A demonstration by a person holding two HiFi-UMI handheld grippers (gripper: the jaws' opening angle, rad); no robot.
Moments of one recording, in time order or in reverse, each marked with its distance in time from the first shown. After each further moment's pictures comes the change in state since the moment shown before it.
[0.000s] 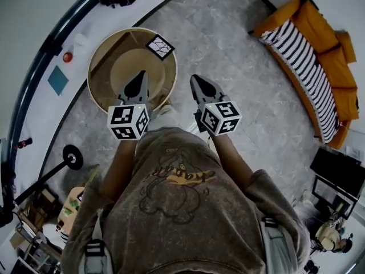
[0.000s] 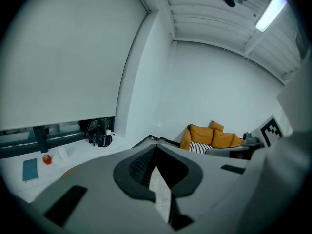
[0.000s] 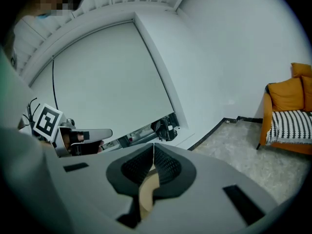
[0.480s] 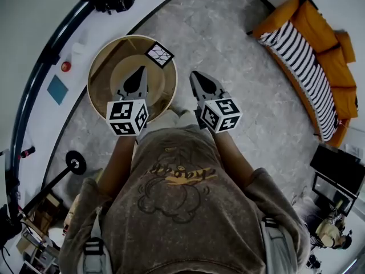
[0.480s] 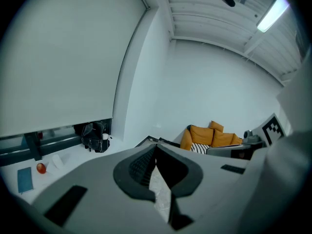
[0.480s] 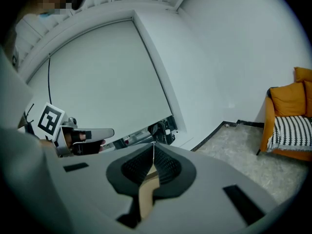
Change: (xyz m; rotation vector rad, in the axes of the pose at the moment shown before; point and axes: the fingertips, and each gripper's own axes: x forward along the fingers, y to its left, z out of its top) left arm 0.055 0.023 0.042 0.020 0.005 -0.029; right arm 0.044 -0.020 0.046 -0.015 -0.011 -0.019
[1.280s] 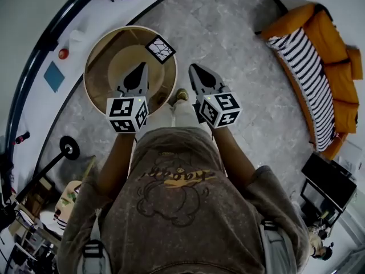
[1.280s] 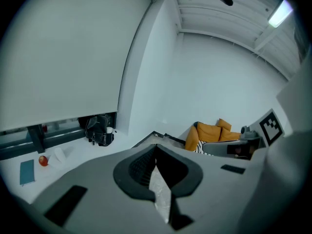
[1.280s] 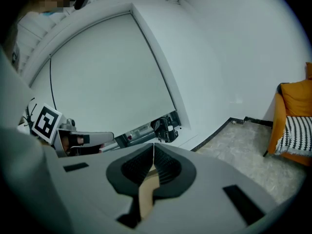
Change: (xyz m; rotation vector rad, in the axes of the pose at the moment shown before) left arm 0.044 0.010 -0.012 -0.041 0.056 0.068; right arm 0.049 -0.033 0.009 -0.013 0.066 0.068
